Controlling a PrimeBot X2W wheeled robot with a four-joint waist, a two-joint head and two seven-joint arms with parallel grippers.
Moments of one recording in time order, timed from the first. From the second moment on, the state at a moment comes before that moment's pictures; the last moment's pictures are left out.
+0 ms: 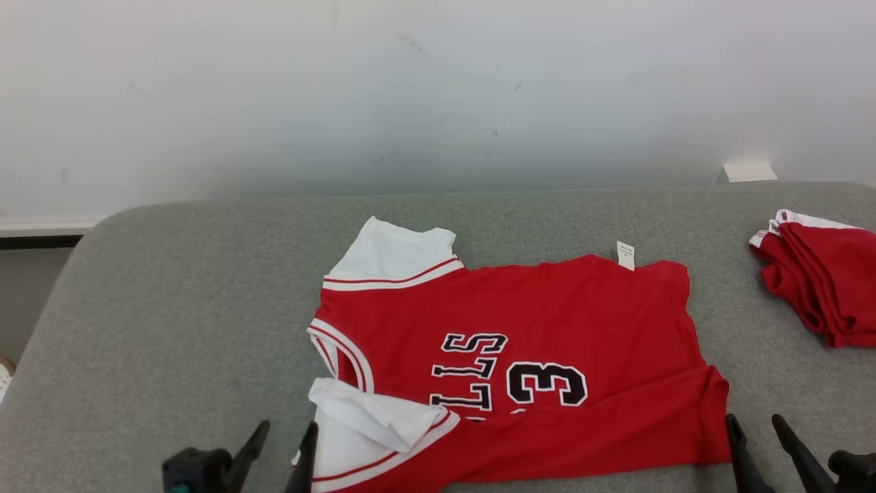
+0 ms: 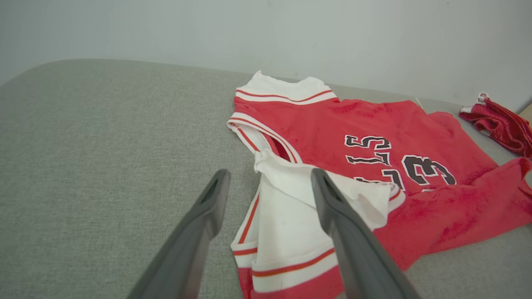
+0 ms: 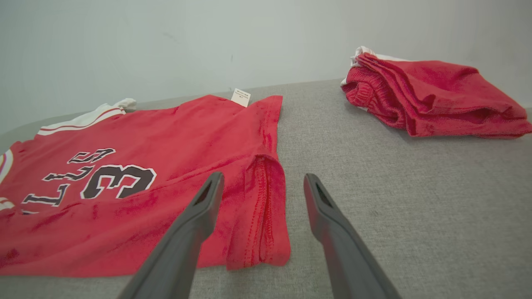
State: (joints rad) left arm -0.12 0.52 -0.66 0.08 -0.79 0.31 -0.26; right arm -0.03 -0.22 0.10 0.34 0.47 0.13 -0.17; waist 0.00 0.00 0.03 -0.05
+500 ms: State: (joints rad) left arm -0.15 0.45 -0.75 0.29 -0.83 0.22 -0.13; right arm -0.15 -0.19 0.14 0.61 0.46 0.13 -0.05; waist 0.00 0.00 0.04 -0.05
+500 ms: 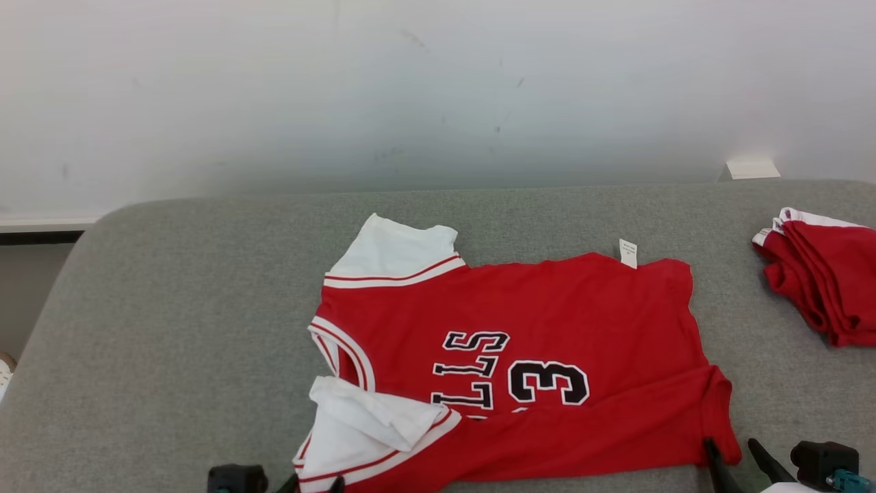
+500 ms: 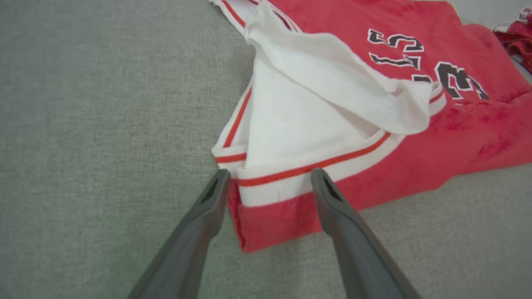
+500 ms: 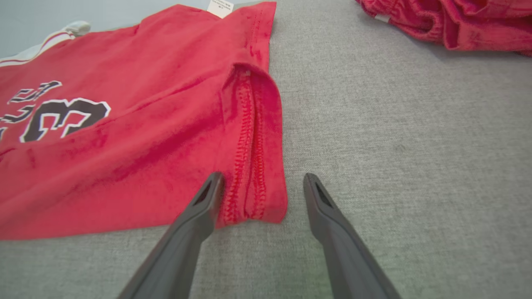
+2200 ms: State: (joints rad) left arm -0.04 0.64 -0.82 -0.01 -0.92 0.31 0.21; right arm 0.10 -0.33 0.15 0.25 0.60 0.13 0.32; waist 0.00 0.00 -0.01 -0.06
